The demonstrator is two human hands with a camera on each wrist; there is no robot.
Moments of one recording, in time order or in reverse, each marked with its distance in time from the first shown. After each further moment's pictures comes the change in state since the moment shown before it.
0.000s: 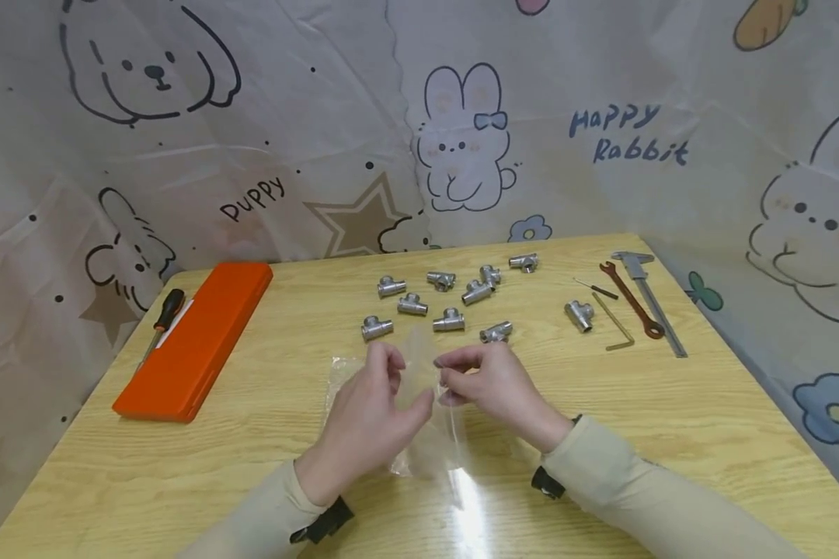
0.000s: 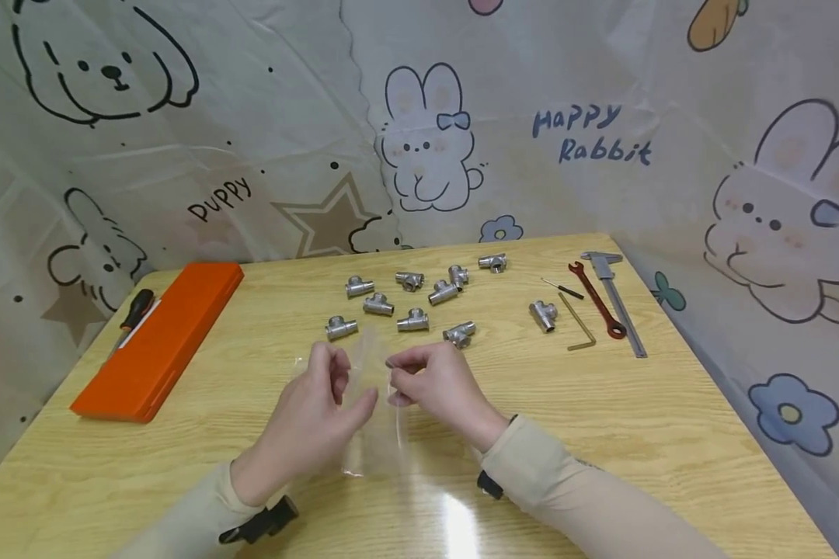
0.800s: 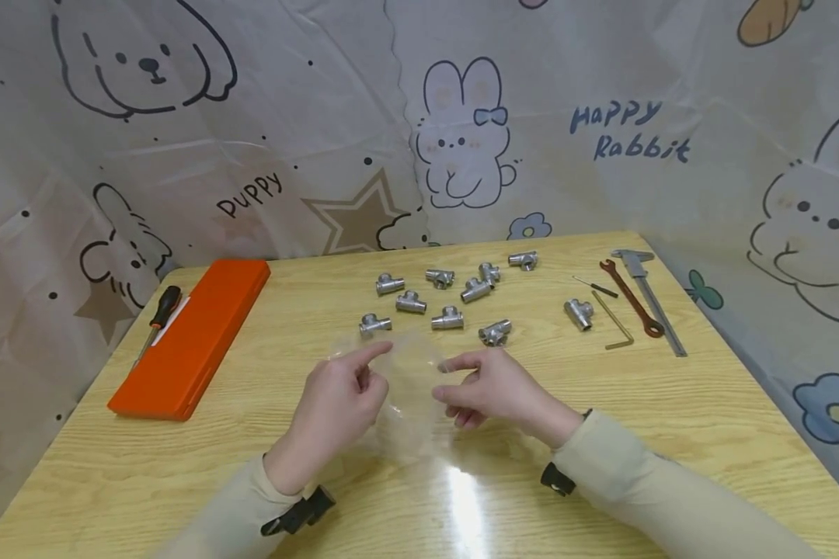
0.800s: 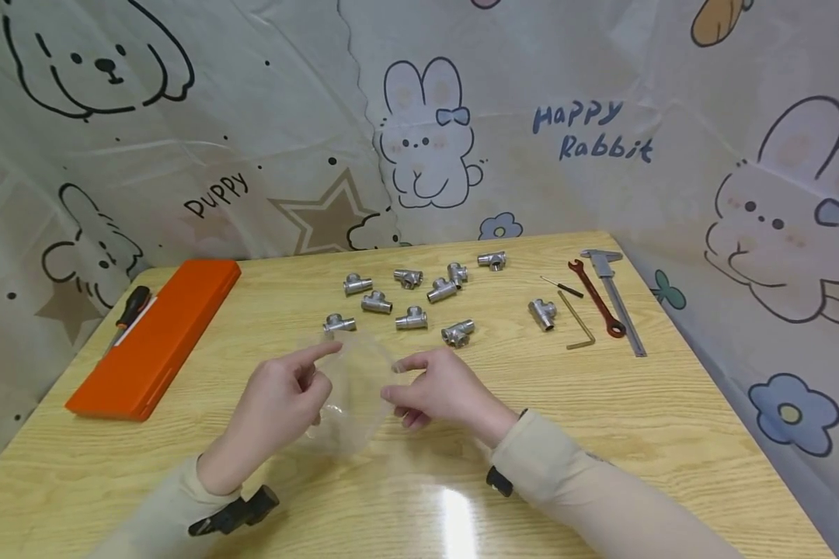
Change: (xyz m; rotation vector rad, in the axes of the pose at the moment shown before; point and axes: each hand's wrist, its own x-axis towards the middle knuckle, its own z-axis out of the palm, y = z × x) left_hand 0.009 -0.005 -0.027 -0.047 -0.047 -0.202; right_hand -0.001 0.003 -0.012 -0.045 -0.188 0.074
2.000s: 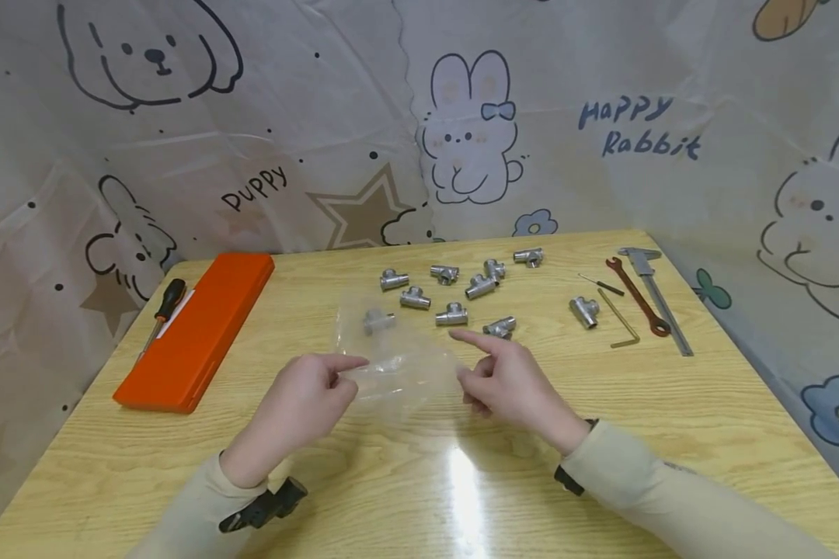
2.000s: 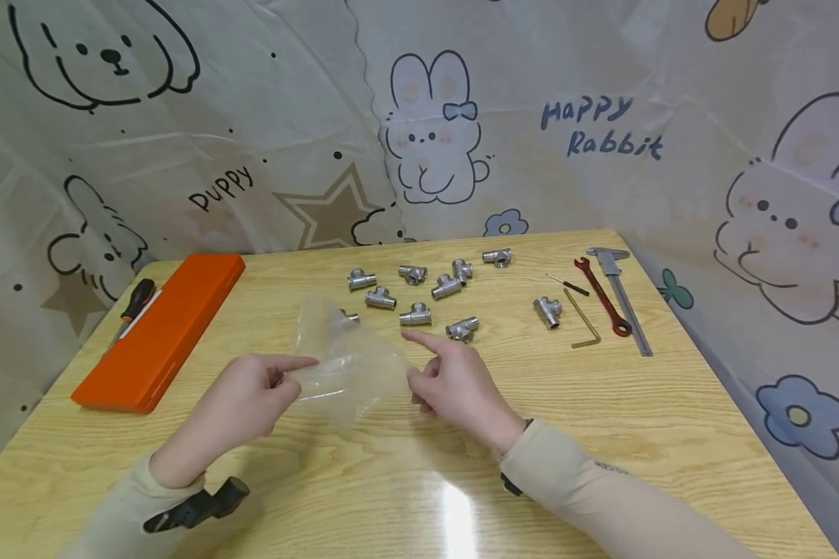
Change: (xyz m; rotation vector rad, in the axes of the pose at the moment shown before) left_hand -0.007 -0.013 -0.037 0.051 -0.185 -0.165; right_hand -0.006 0.008 -0.001 -0.157 0.150 -0.185
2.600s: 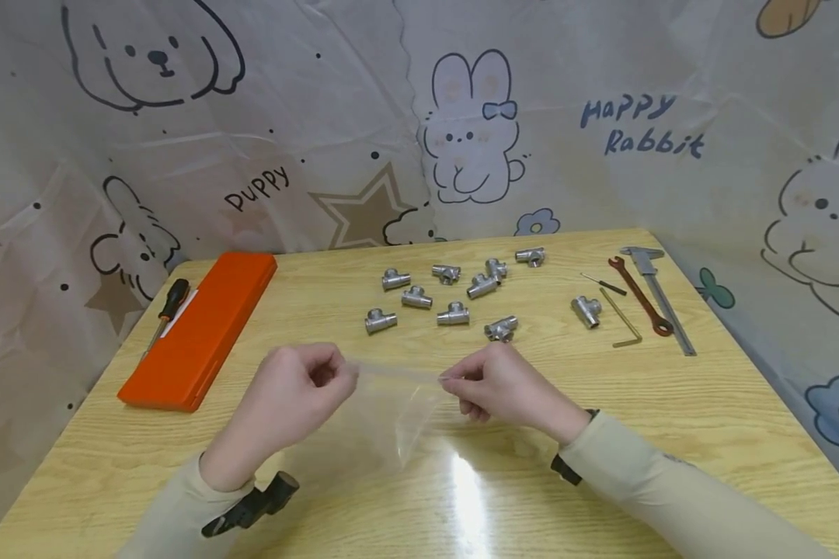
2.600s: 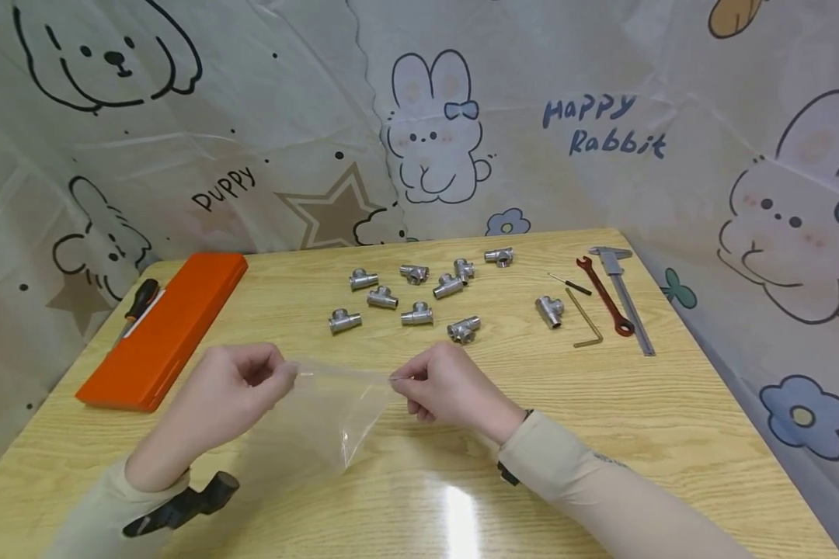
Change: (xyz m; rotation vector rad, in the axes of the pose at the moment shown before) left_hand -0.010 0.007 -0.020 0.001 0.119 0.228; right_hand 0.004 -0.008 -0.003 -0.042 -0.198 0.006
